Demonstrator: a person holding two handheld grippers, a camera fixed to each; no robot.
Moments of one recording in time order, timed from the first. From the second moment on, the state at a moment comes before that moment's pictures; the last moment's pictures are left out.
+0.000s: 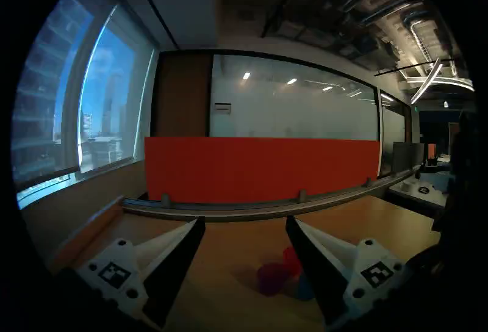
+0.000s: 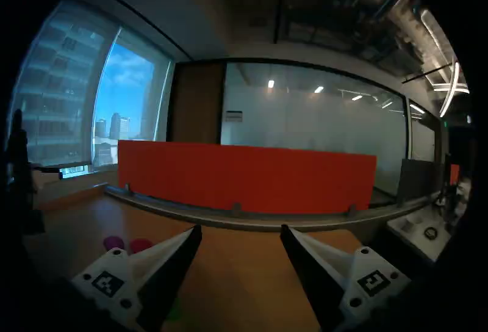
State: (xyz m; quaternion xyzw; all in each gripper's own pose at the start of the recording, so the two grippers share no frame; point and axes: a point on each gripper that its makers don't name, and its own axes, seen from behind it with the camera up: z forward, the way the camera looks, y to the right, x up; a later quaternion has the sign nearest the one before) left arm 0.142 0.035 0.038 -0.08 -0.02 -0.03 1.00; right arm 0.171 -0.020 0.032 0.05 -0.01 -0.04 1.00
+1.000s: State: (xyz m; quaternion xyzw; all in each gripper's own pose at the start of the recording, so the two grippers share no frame) left arm 0.148 0.093 0.031 -0.25 -0.03 -0.01 0.97; right arm 0.172 -0.095 0.014 0.23 -0.02 -0.04 0.97
